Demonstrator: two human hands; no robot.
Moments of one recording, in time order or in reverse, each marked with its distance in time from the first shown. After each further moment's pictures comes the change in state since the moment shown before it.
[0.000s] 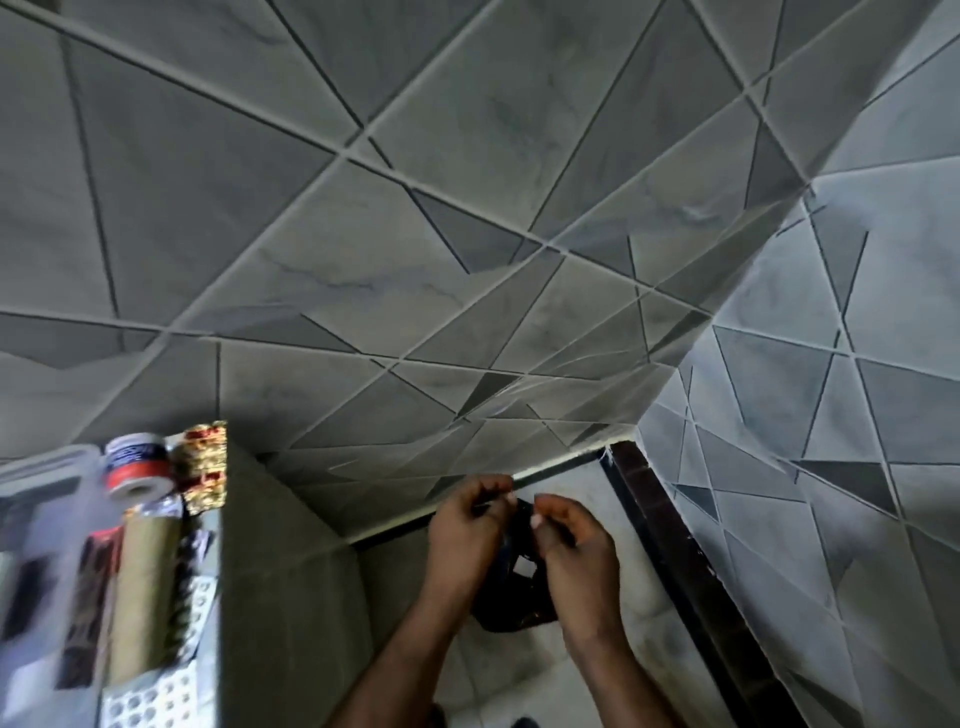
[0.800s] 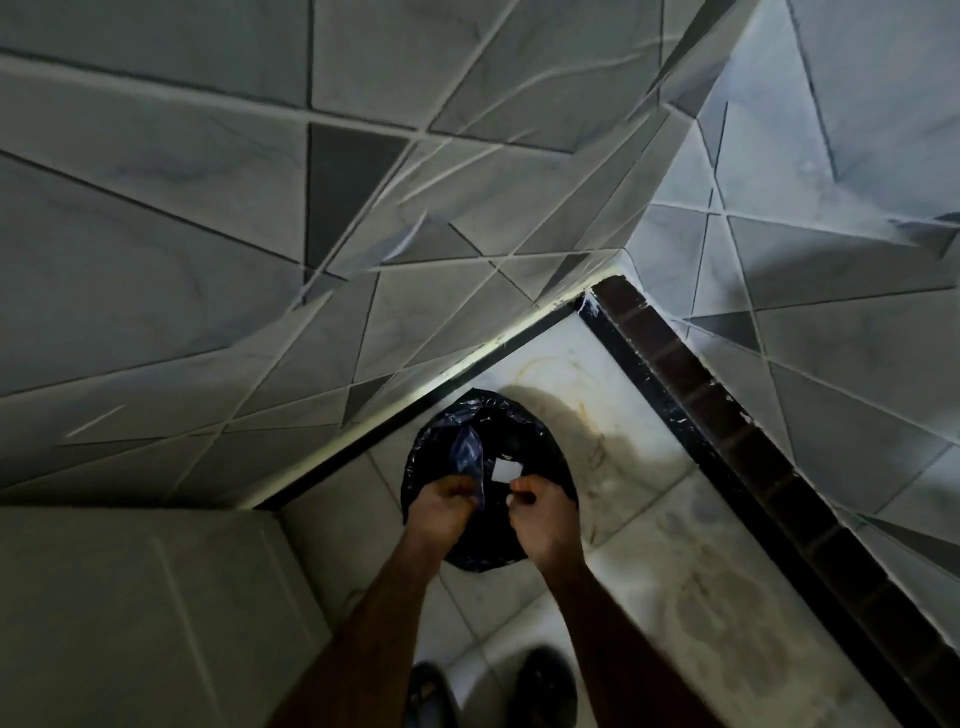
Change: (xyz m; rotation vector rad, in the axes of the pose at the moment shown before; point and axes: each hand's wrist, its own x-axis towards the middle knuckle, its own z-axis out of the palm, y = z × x) left_hand 0.222 -0.391 0.067 0.398 -0.293 -0.497; right_hand 0.205 0.355 0.088 -0.321 -0.091 0.403
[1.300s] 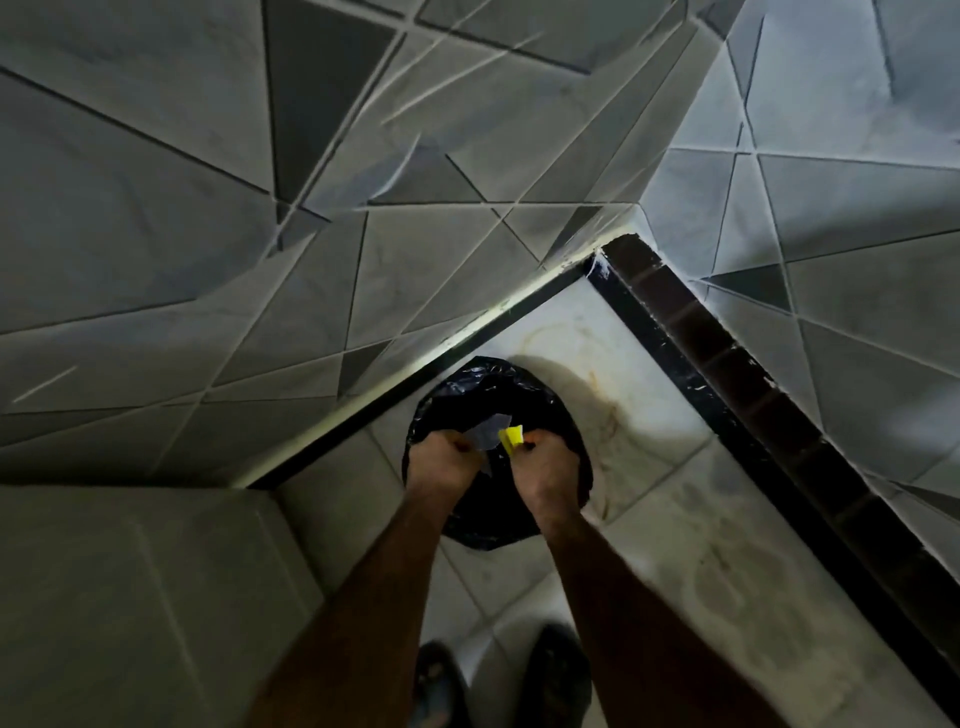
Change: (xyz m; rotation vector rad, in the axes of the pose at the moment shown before) left_hand 0.035 0.011 0.003 0.516 0.152 0.087; right_hand 0.048 0.011 0.030 -0.088 0.149 0.012
